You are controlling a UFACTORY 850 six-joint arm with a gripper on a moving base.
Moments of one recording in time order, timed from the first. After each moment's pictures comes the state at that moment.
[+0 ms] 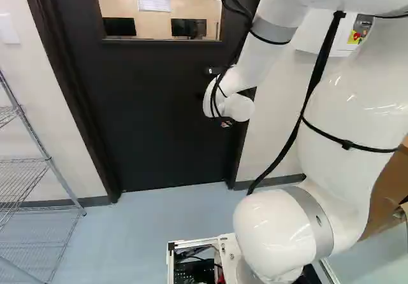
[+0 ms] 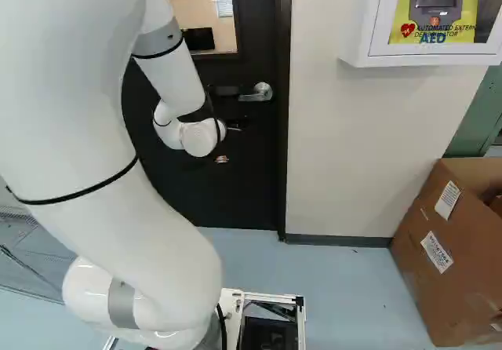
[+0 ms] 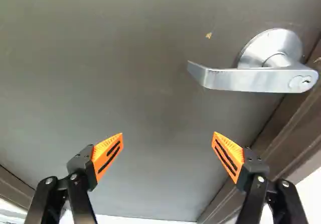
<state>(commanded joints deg) 3.2 -2.0 -28.0 0.0 50.0 0.0</state>
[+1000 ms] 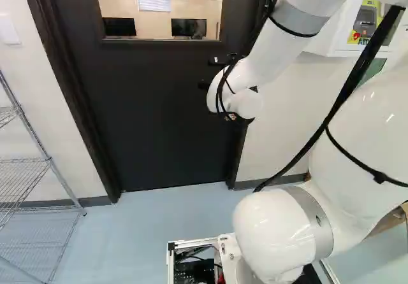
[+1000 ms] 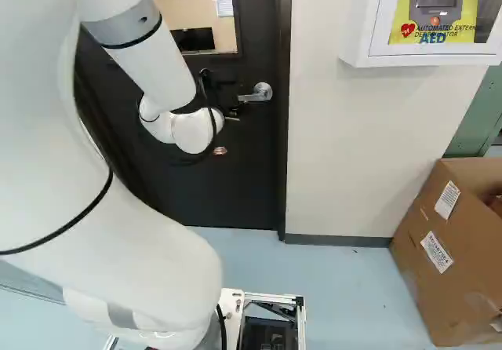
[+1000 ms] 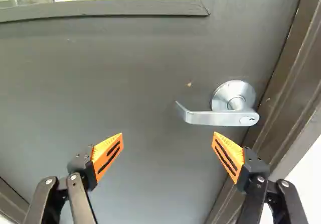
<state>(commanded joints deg) 2.7 6.9 -26.1 0.0 50.0 0.0</state>
